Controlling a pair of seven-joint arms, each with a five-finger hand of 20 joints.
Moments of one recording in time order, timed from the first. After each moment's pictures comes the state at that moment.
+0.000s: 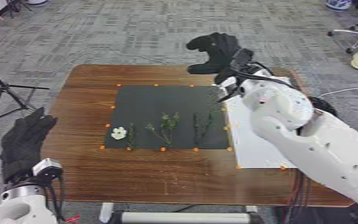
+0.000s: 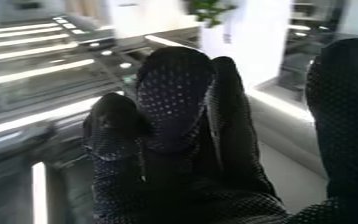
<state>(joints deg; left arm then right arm) 123.9 -72.4 -104.2 -113.8 49.0 13.2 20.3 -56.5 -46.0 44.6 -106.0 -125.0 7.7 12.2</state>
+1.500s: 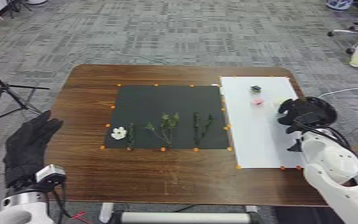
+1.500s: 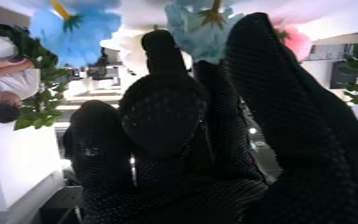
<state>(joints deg) 127.3 -72.8 -103.7 -116.4 51.0 11.3 21.1 -90.5 -41.9 70.3 -95.3 -134.6 7.1 22.3</state>
